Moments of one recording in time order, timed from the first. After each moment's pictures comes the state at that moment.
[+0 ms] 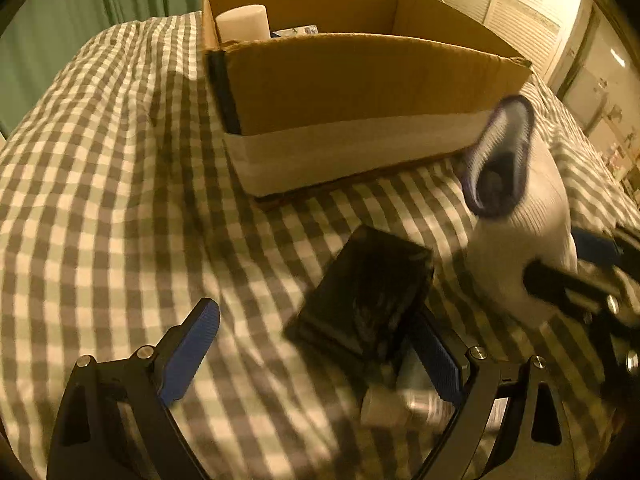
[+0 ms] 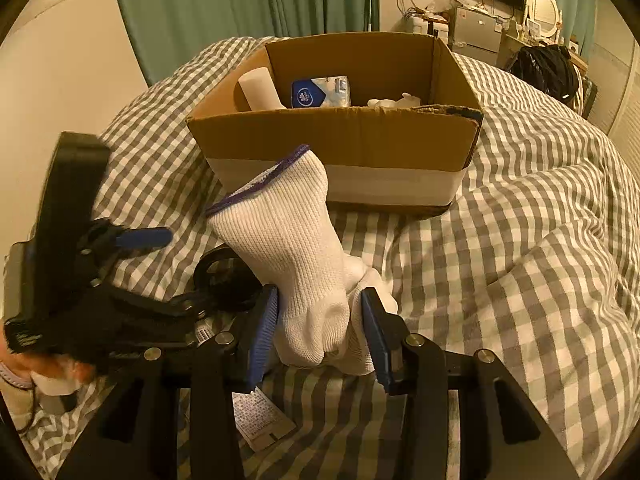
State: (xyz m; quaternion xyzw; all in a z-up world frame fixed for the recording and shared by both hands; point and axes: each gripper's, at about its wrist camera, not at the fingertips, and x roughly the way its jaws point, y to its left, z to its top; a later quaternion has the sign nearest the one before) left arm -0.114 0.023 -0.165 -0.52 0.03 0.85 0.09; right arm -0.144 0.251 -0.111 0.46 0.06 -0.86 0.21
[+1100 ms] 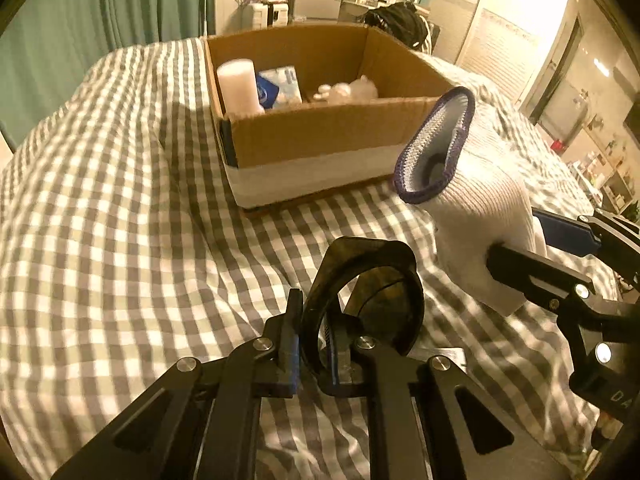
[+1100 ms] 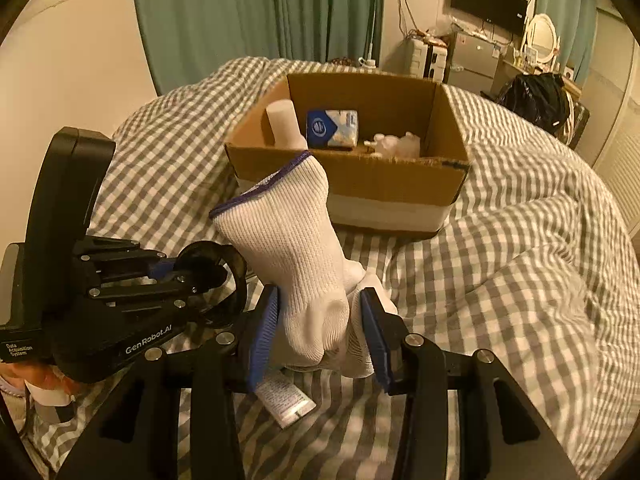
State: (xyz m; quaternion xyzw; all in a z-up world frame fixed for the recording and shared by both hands) left arm -0.057 0.009 -0.102 -0.49 0.01 0.86 0.12; right arm -0.113 0.234 -0.069 0.43 0.10 -0.88 0.20
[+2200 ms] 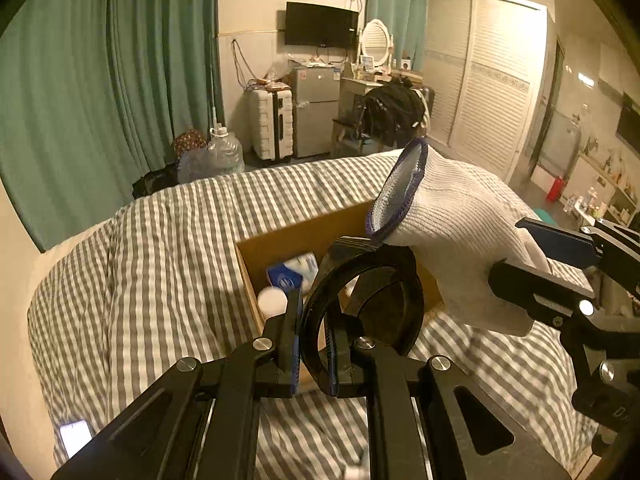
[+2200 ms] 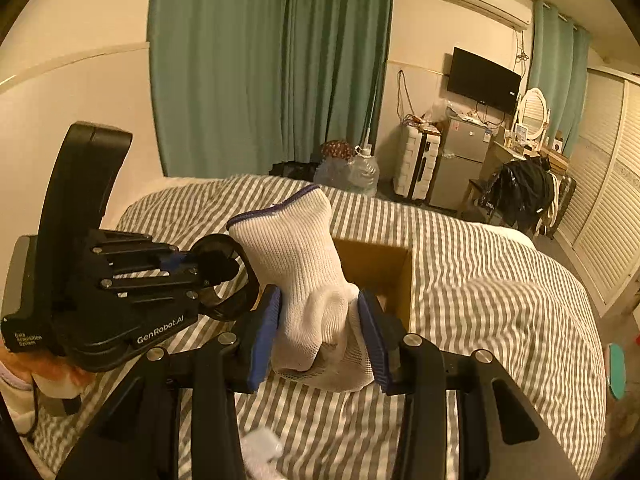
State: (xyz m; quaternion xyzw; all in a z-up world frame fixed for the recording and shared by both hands) left arm -0.156 0.011 0.041 -0.37 0.03 0.92 0.11; right arm -0.158 0.216 0.077 0.30 0.11 -0.93 0.21
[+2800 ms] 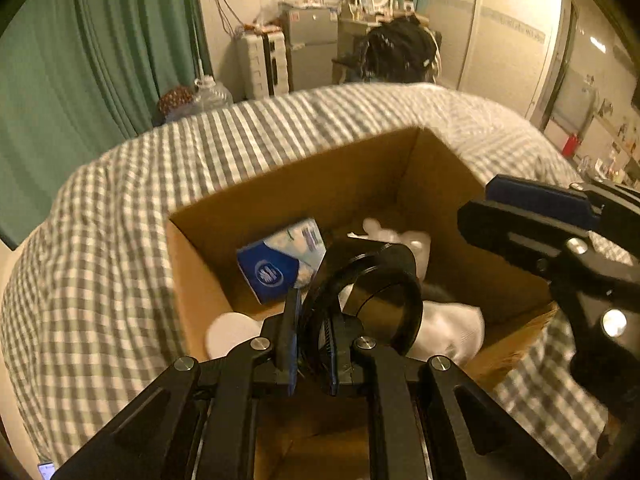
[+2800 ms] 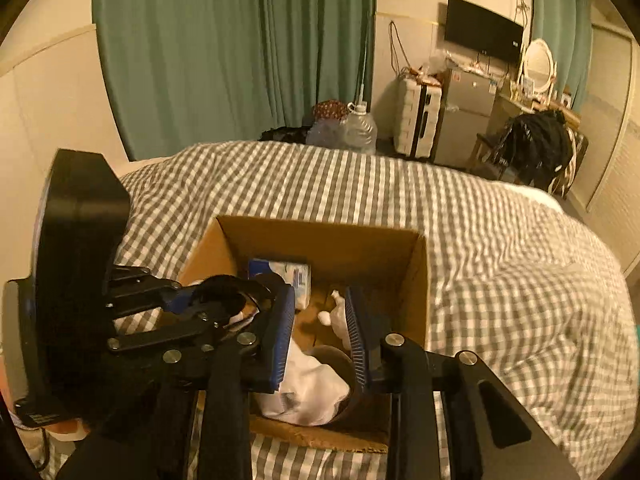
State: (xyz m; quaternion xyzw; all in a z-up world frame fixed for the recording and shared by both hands) left arm -0.266 0.042 -0.076 -0.46 0.07 0.88 0.11; right arm -0.301 0.215 -0.017 0.37 0.07 -0.90 0.20
